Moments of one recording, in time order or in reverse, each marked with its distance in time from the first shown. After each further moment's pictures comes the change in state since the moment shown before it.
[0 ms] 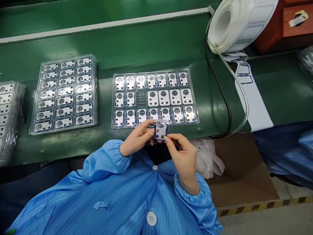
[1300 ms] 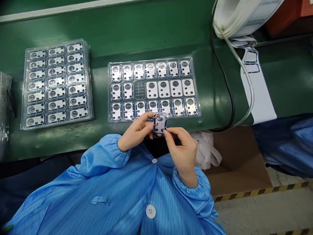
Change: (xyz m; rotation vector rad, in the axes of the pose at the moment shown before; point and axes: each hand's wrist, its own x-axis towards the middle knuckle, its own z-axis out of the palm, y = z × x) left_hand 0.001 -0.002 0.001 0.008 0.005 0.034; right_hand 0.000 -0.001 -0.002 -0.216 0.009 -0.193
